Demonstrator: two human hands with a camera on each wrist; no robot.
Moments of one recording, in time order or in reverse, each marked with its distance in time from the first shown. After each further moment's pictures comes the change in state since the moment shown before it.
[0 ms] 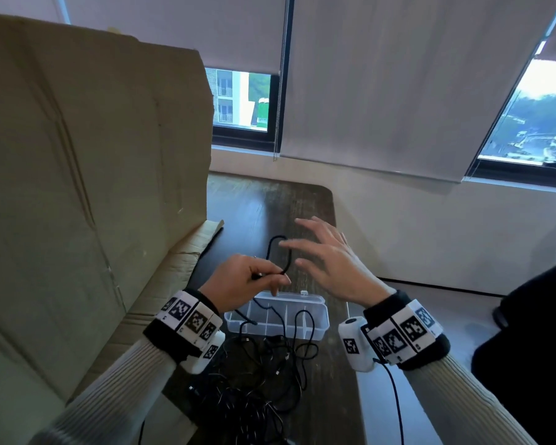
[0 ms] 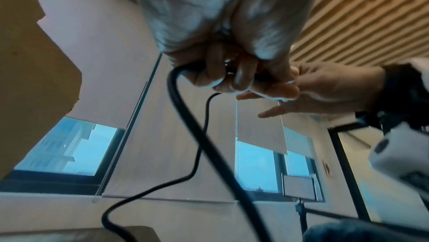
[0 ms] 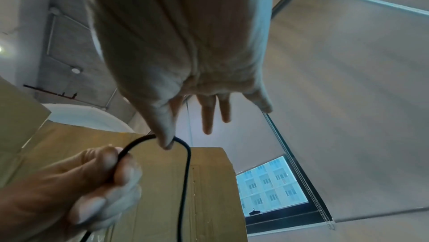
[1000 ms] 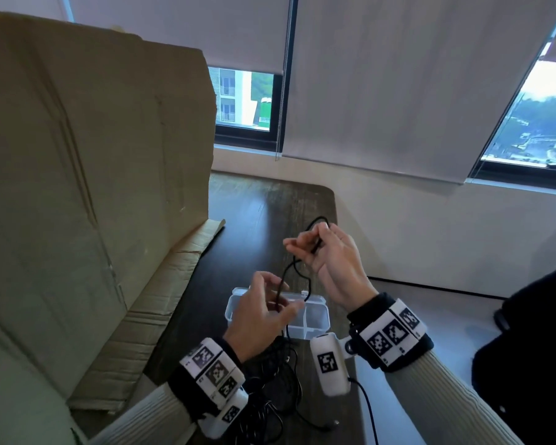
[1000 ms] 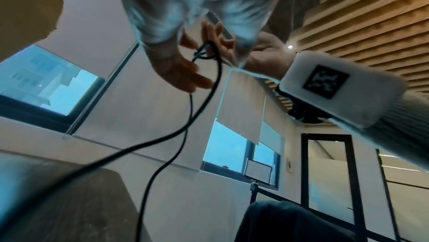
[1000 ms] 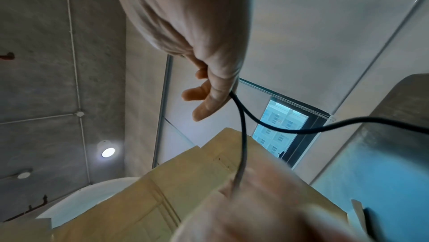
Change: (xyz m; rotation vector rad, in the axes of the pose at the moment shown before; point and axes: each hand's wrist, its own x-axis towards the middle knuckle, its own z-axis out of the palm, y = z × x) left_hand -0.035 0.025 0.062 -0.402 0.264 -0.305; right_hand 0.017 -0.040 0.003 1.669 0.433 0.449
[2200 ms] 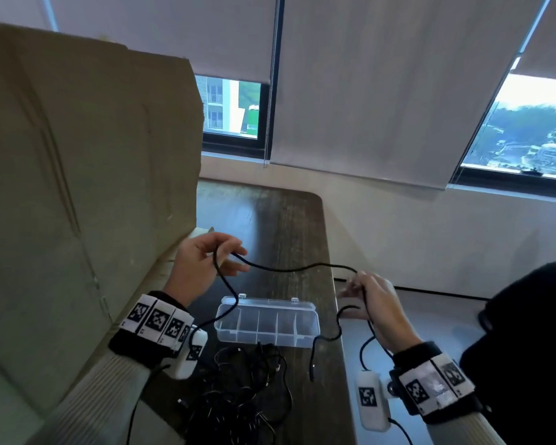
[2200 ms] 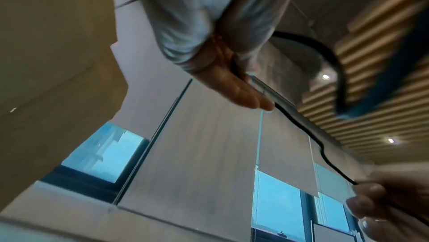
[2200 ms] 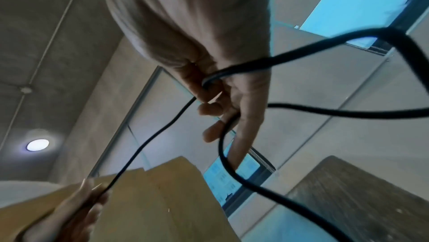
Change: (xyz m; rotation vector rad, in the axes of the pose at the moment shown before) left_hand 0.056 0.037 -0.077 -0.279 0.151 0.053; right_hand -0.035 -0.016 -0.094 -0.621 0.240 0.046
